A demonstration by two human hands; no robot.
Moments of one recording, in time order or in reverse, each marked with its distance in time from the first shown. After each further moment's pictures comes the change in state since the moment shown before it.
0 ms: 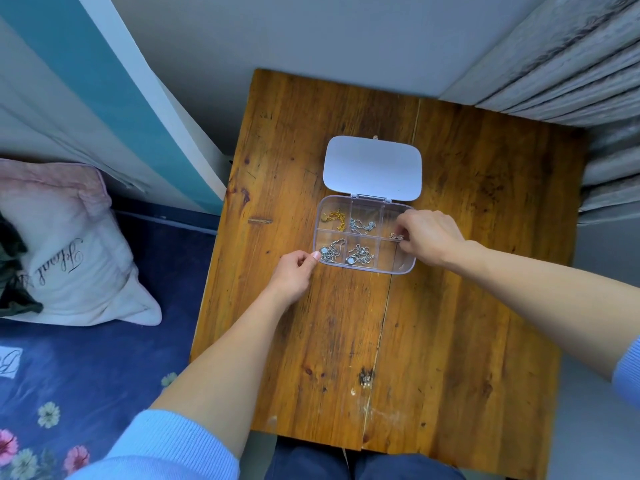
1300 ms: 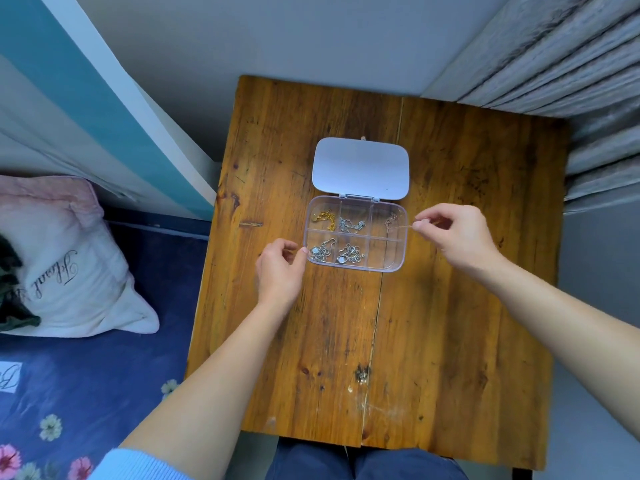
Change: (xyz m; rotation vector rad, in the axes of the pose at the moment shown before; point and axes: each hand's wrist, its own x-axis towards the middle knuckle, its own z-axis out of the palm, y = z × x) left_hand -0.032 0.030 -0.003 0.082 0.366 0.134; right_hand -0.060 0.018 -0.027 0.815 0.298 0.298
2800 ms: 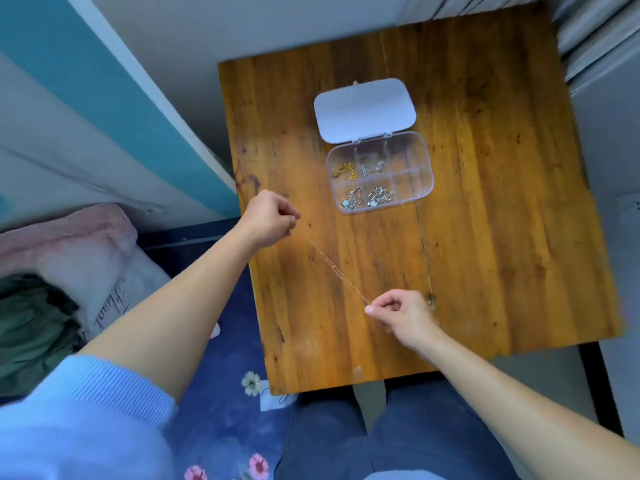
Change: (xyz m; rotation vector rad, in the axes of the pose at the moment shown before) left_hand 0.063 -0.012 -0.100 0.382 -0.550 0.299; right_hand -0.205 -0.050 0.193 0.484 -0.163 0.626
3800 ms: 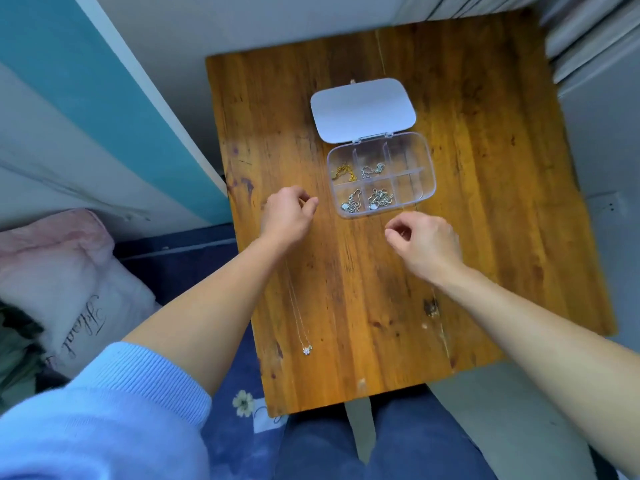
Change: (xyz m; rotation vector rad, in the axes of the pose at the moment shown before) left_hand 0.032 0.003 0.037 0.037 0.220 0.106; right_hand 0.048 -0.084 -0.035 -0.637 0.456 -0.400
